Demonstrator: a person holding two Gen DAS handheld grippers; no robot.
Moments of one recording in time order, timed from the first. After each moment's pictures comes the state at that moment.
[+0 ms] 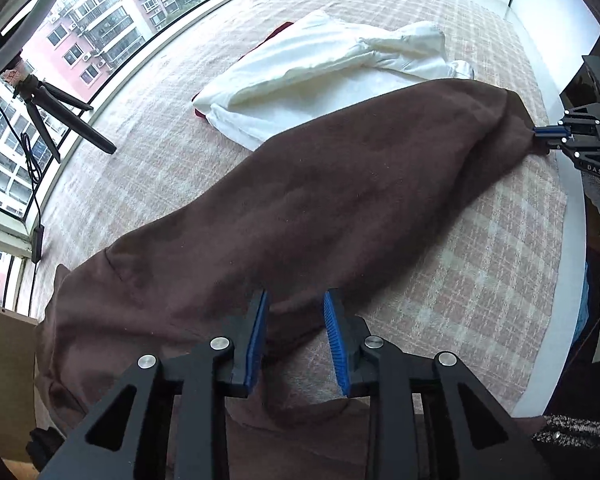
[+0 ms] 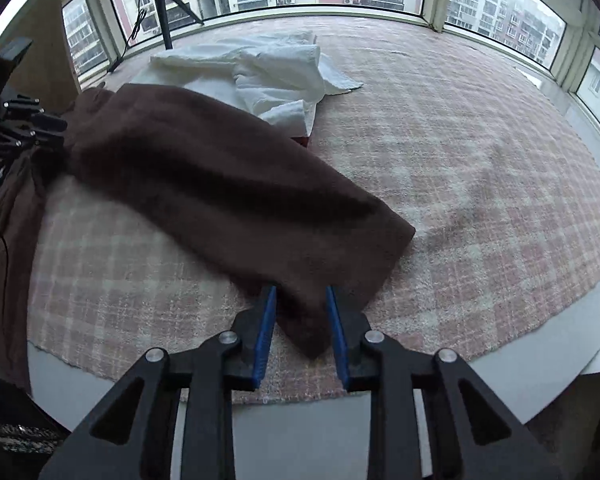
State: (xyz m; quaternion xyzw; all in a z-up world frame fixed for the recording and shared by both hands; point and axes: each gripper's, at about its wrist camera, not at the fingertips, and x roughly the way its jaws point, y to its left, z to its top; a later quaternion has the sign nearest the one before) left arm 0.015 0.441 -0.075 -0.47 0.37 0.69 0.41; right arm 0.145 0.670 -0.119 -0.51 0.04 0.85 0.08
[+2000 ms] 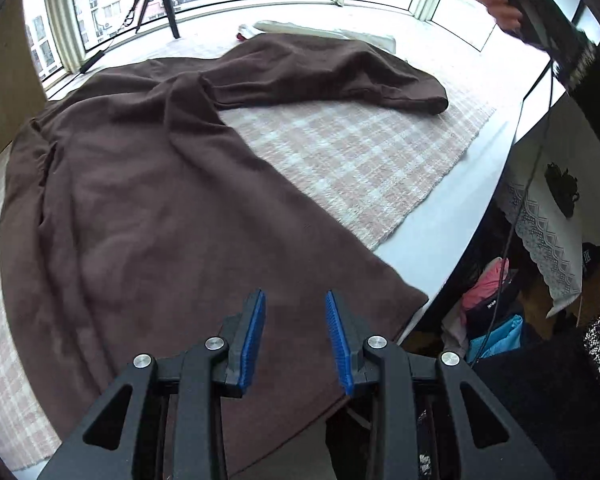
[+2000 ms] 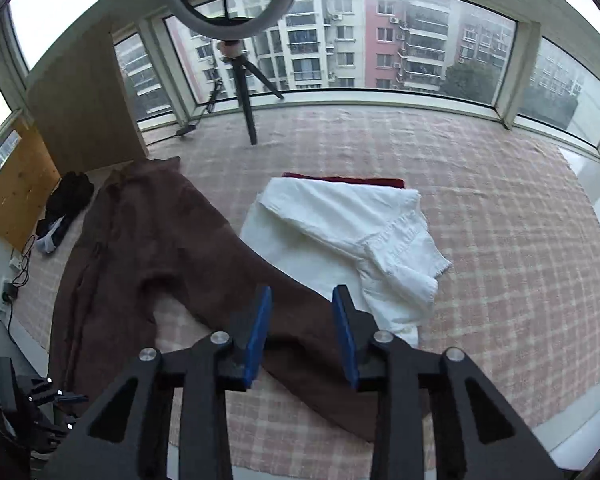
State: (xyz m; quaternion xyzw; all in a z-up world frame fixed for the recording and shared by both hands) left arm 0.204 0.294 -0.087 -0.52 0.16 0.75 0.37; right arm -0.005 0.591 0.049 -0.47 0.05 0.88 -0.04
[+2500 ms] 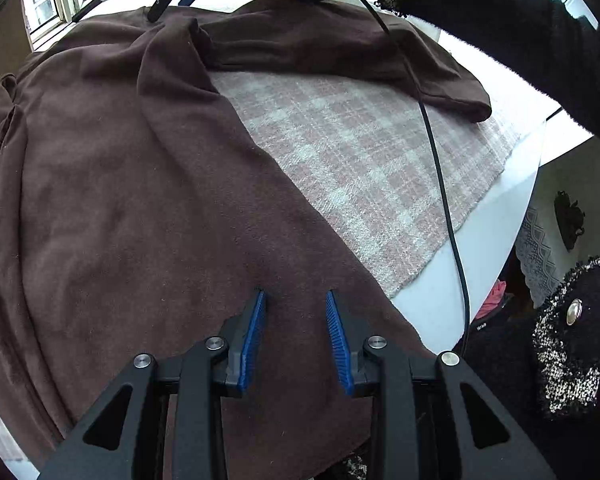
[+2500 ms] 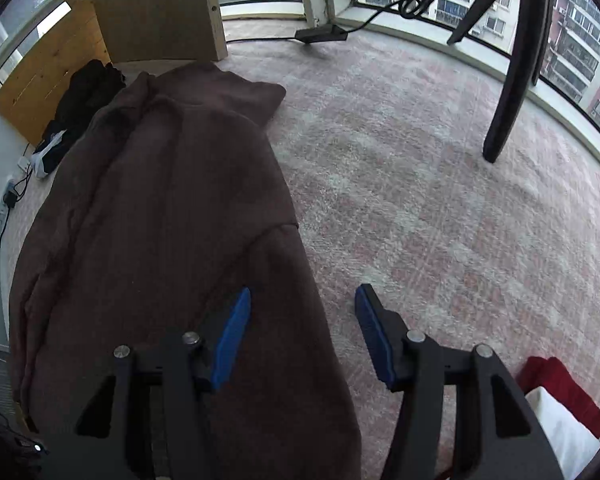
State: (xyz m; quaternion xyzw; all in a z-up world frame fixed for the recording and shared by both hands) left arm 0.175 0.312 -0.121 -0.59 0.11 0.73 0.33; right arm -0.257 0.425 -0.123 -0.54 -0.08 0.80 -0.25
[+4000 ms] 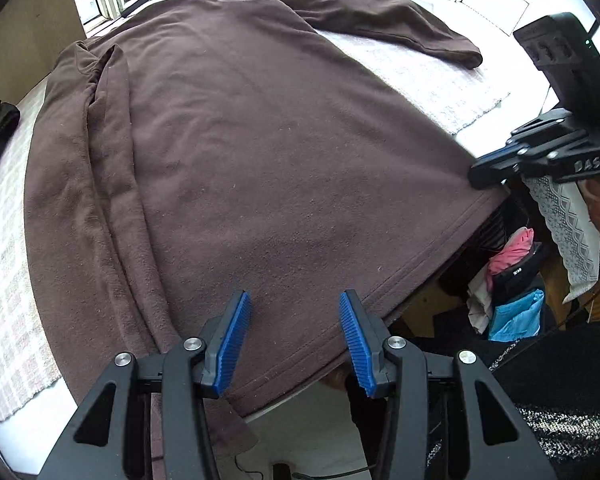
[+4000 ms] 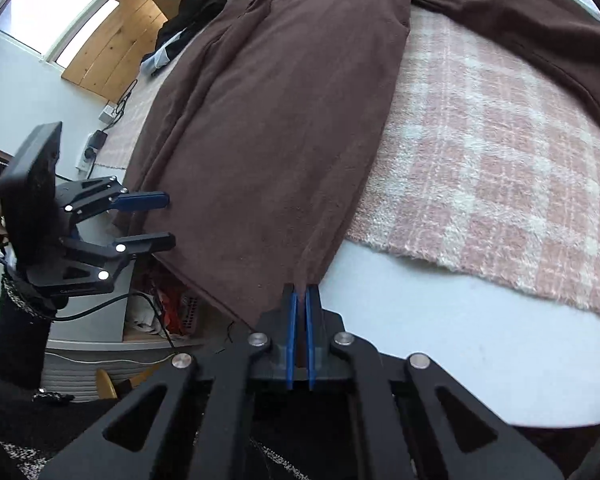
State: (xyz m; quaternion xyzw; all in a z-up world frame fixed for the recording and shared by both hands) left arm 0.235 0.194 -0.107 -0.56 0.17 0.75 0.31; right arm 0.165 0.385 -0.126 -0.59 0.13 0.76 -0.23
